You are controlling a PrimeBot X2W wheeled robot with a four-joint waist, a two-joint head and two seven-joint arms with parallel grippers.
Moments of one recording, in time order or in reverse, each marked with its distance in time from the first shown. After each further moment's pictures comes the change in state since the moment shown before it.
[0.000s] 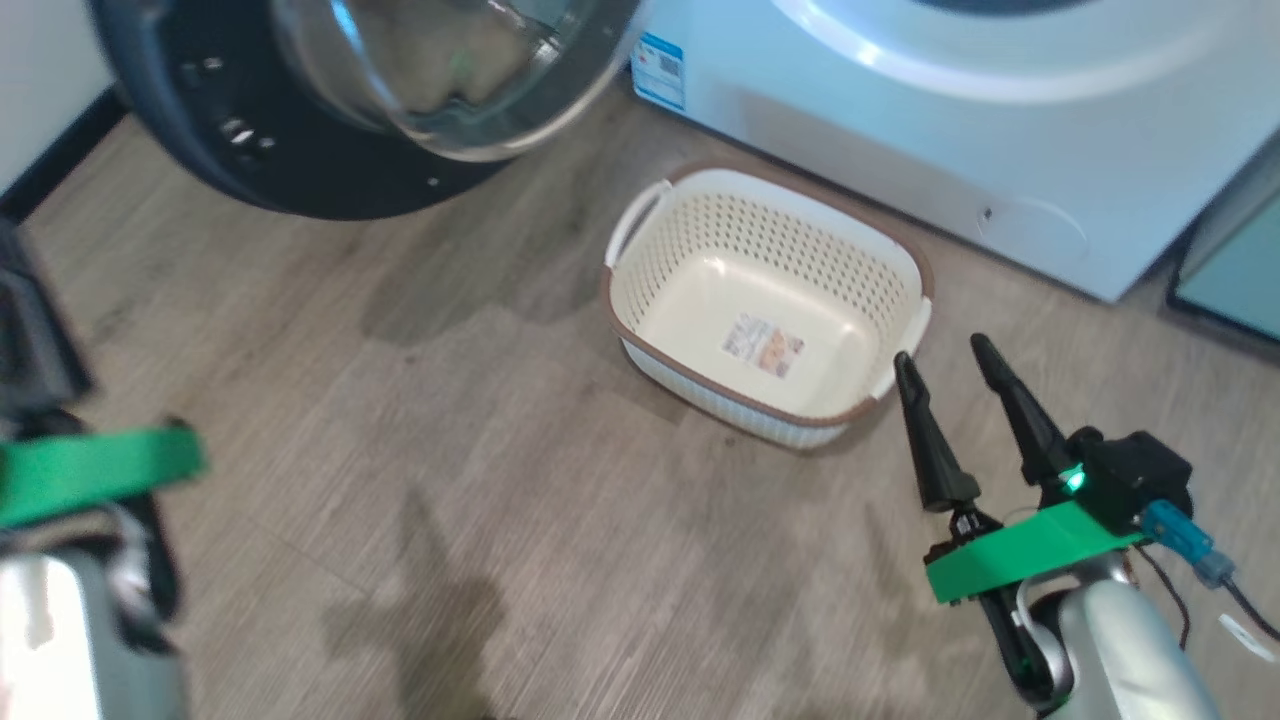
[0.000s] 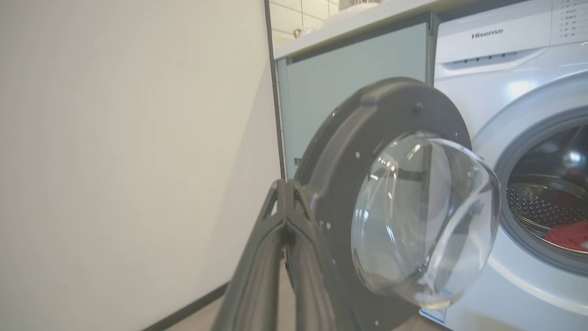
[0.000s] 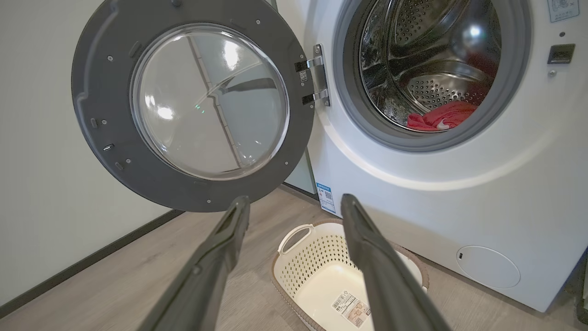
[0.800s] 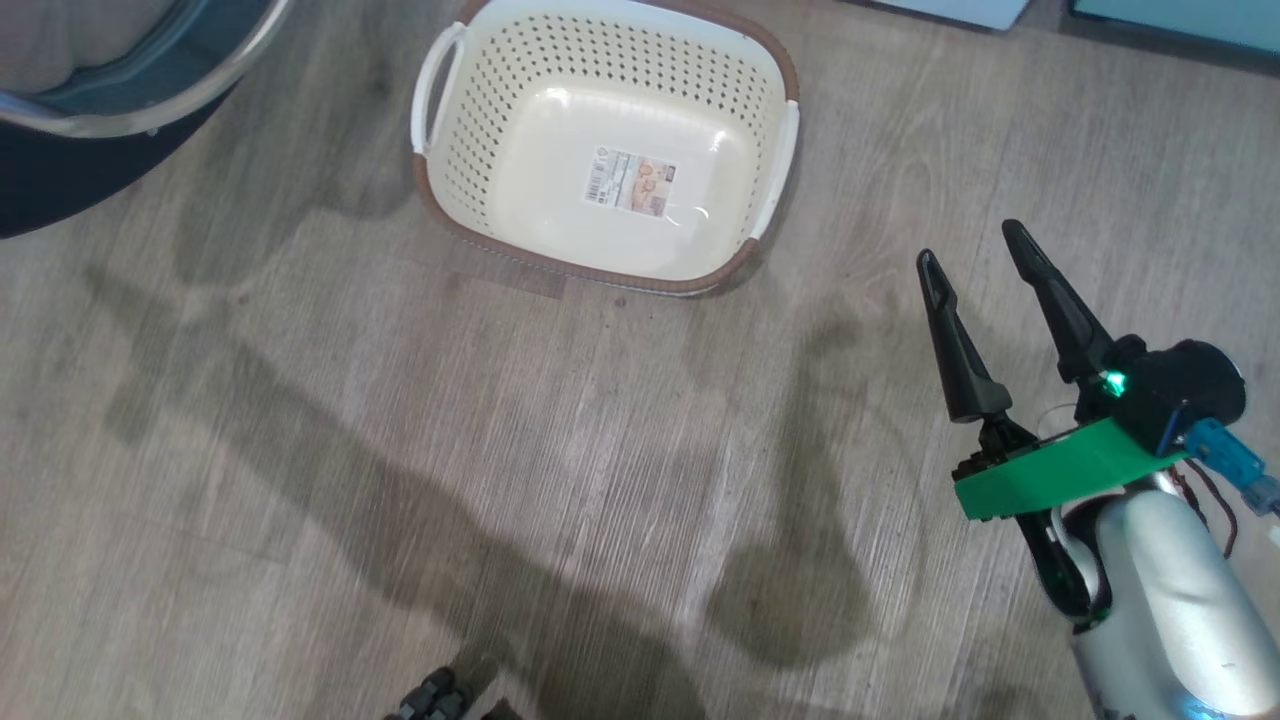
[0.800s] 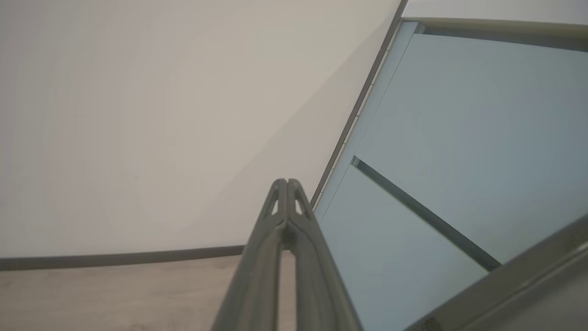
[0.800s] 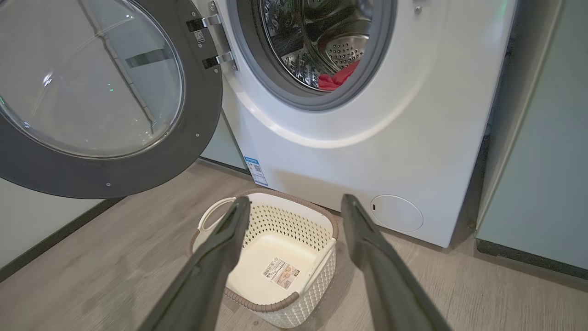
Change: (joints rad) left arm -0.694 0.363 0.571 0.803 -0.324 -0.117 0.025; right arm -0.136 -0.098 0.037 -0.051 -0.005 0.000 0.000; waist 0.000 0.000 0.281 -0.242
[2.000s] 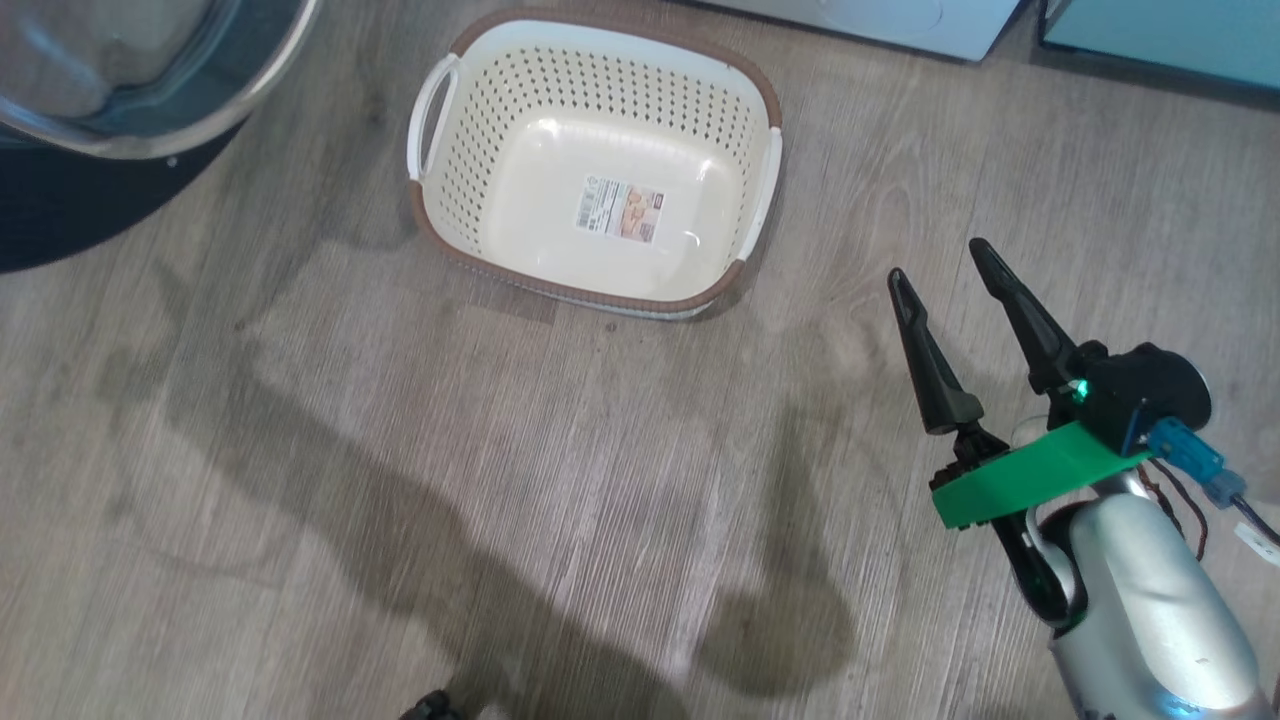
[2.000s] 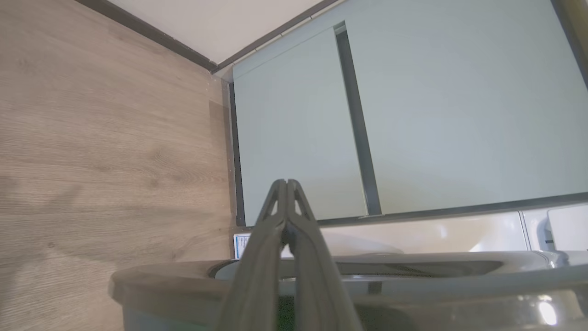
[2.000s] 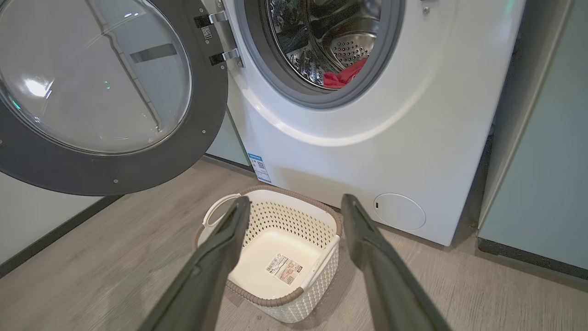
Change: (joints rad) left arm -0.215 0.047 0.198 0.409 -0.364 -0.081 0.566; right arm -0.016 0.010 0.035 0.060 0.001 0.000 0.000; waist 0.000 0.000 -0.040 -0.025
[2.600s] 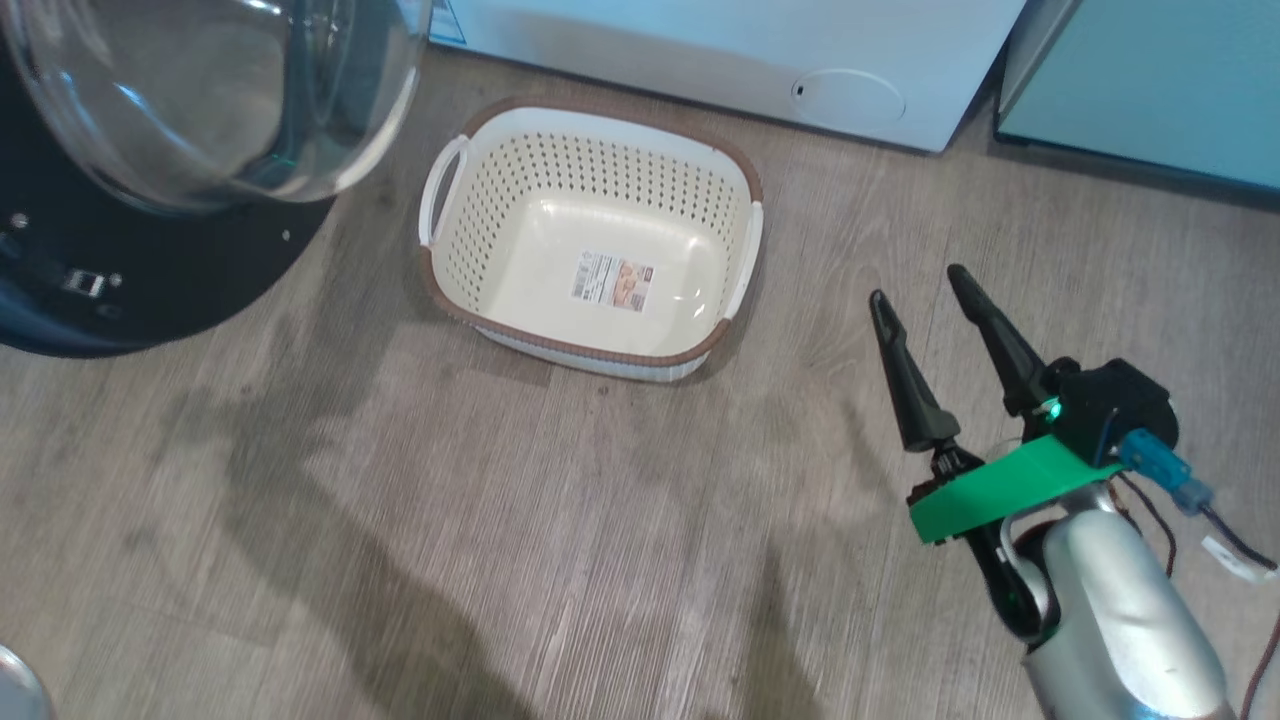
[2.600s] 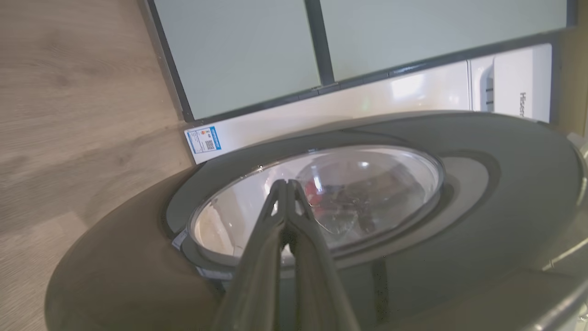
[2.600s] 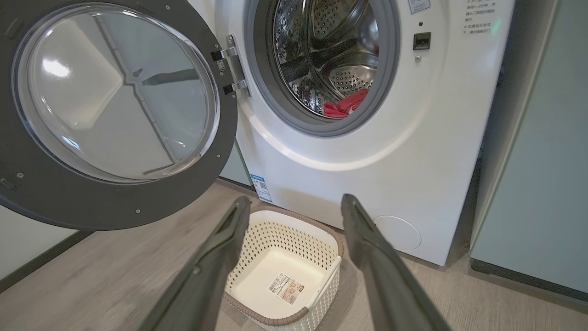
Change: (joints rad) left arm 0.145 -0.137 -0.137 -0.190 -0.151 -0.066 0.396; right arm 0.012 0.050 -0.007 0.049 0.000 0.000 0.000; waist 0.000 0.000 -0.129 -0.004
